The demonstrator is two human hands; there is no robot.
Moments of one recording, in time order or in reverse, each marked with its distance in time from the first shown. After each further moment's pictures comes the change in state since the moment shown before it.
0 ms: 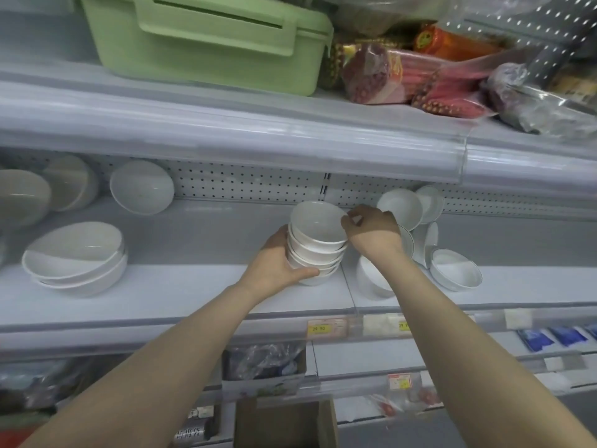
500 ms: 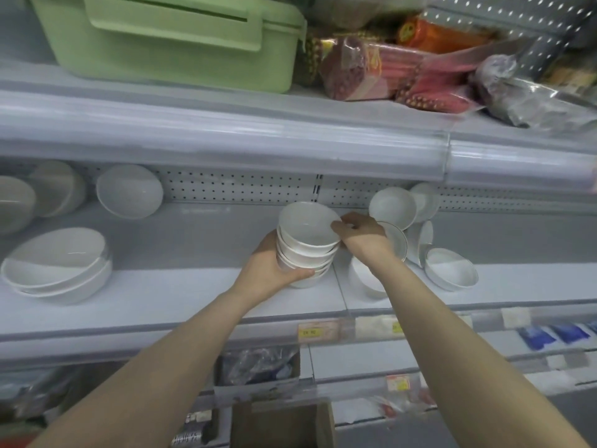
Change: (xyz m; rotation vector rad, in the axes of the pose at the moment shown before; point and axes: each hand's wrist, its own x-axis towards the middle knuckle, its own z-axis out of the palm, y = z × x) left_hand 0.000 0.004 0.012 -0.079 0.078 -0.018; right_hand -0.010 0.007 -0.005 0.408 -0.134 0.093
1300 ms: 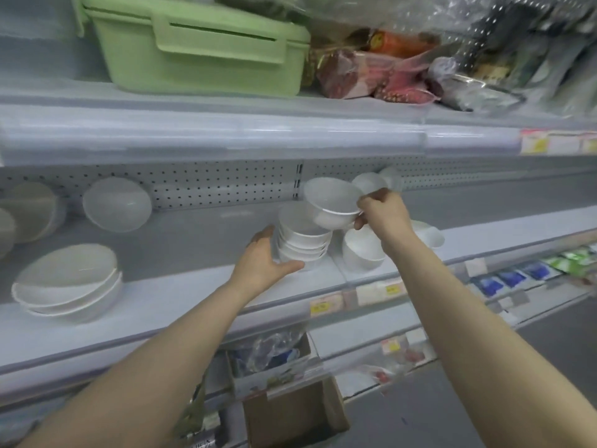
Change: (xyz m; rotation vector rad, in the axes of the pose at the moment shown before) left_hand -0.020 -0.004 -0.040 0.208 -0.168 0.043; right_hand -0.072 -0.029 -0.022 0.305 0.352 0.110
